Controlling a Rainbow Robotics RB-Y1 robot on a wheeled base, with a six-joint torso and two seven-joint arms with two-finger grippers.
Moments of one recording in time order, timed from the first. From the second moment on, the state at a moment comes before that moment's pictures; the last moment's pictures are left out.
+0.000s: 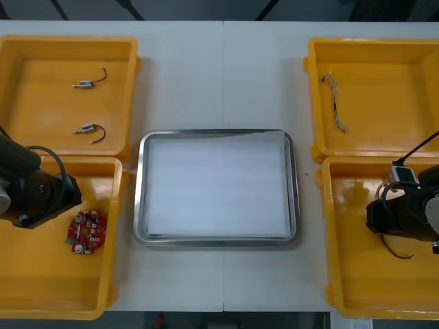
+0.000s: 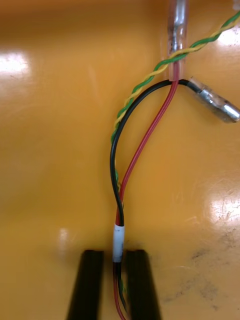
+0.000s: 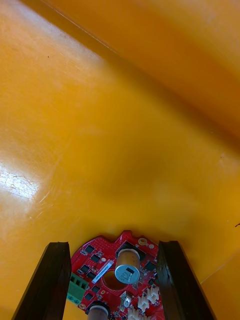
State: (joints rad) right arm -0.04 -0.80 0.14 -1.95 -0.64 1.39 1.06; left arm -0.38 1.33 -0.67 -2.04 0.91 1.12 -0.14
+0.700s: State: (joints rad) right arm -0.15 -0.80 0.05 -2.03 -0.68 1.66 1.06; left arm -0.47 1.33 -0.84 -2.05 0.89 1.09 -0.14
